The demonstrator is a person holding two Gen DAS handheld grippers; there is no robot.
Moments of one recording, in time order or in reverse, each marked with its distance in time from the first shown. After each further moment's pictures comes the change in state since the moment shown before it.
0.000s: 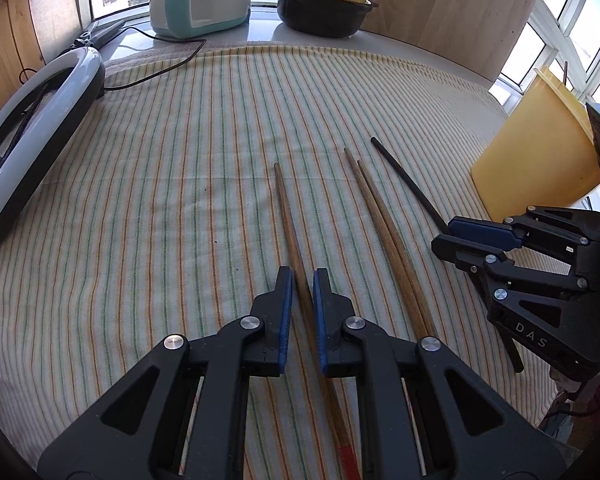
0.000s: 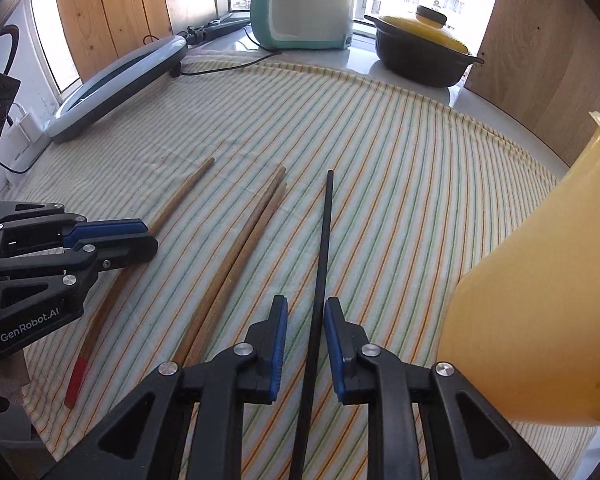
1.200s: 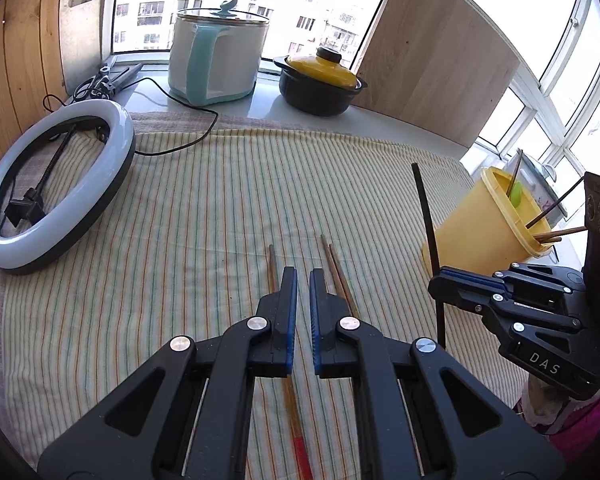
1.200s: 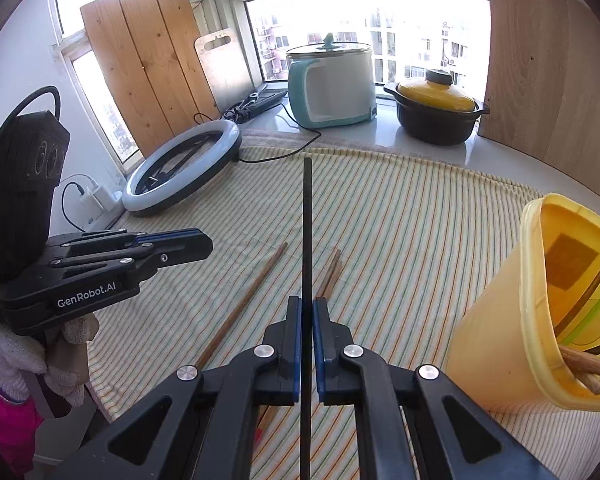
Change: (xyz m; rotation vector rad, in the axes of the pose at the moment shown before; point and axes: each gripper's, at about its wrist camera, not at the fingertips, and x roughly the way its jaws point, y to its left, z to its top) left arm -0.067 0.016 0.027 -0.089 -0.147 -0.095; right arm -0.085 0.001 0.009 0.058 -0.194 0.197
